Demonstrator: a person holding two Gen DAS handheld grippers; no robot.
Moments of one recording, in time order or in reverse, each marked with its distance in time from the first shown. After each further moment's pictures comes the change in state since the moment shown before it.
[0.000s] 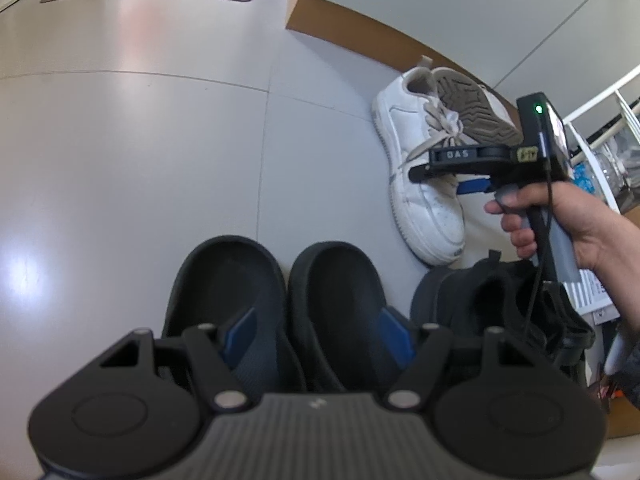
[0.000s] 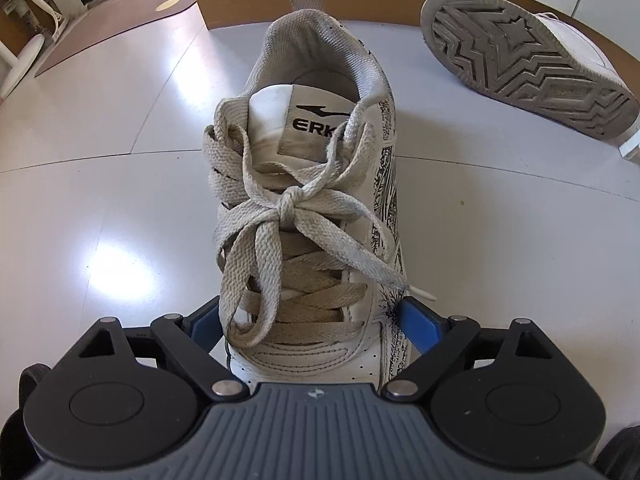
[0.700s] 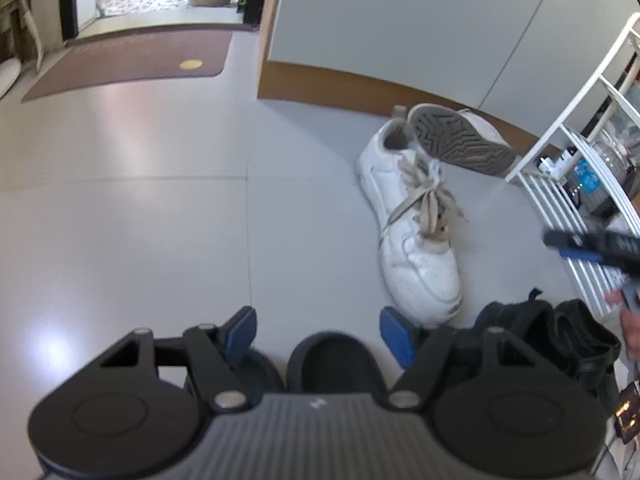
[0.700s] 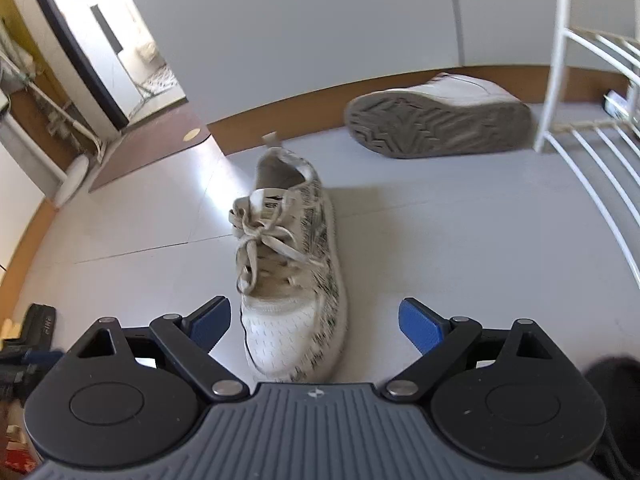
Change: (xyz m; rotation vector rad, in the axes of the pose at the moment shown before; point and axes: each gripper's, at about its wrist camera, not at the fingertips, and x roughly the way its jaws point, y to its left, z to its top) left arm -0.014 -0.062 0.053 0.203 -0.146 0.089; right arm -0.150 -0.084 -0.095 0.164 -0.334 0.149
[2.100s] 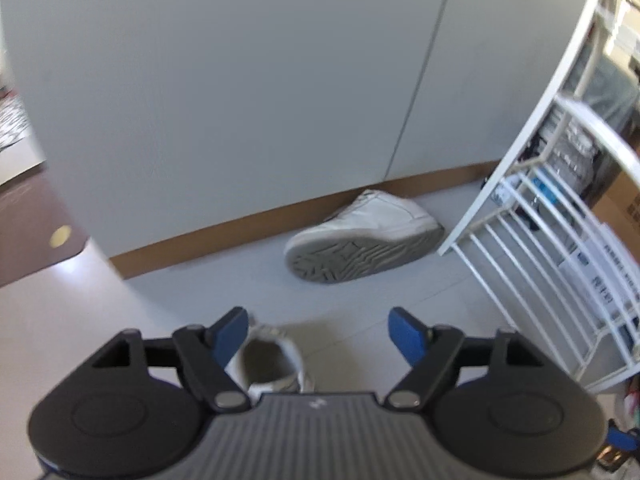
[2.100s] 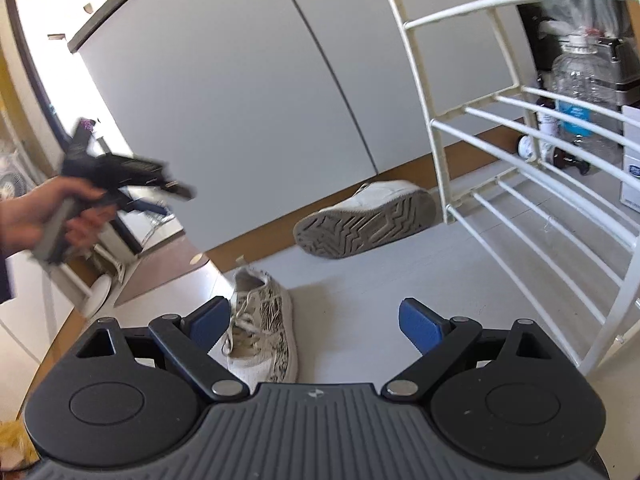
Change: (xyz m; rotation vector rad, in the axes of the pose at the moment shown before) left arm 0.118 -0.189 0.247 0.284 0.030 -0.066; right arm -0.141 -0.107 -0.045 0.106 -0.338 0.064
